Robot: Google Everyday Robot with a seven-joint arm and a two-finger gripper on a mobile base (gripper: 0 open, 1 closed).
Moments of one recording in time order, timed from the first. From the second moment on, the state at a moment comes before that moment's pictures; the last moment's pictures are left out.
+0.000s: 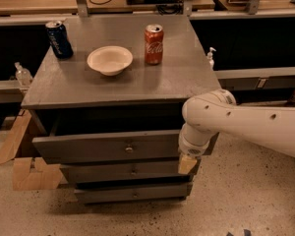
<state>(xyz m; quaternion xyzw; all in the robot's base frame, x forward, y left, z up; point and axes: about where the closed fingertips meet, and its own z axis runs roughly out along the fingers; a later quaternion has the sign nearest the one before) 0.532 -0.136 0.609 -0.67 0.74 0.00 0.08</state>
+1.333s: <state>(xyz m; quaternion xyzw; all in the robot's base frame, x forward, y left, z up) 0.530 -0.136 0.607 -0.67 0.74 0.00 0.08</state>
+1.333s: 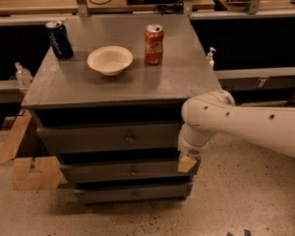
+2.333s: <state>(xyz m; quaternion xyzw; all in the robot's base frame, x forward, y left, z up) 0.528 -0.137 0.605 -0.67 0.74 0.00 0.08</state>
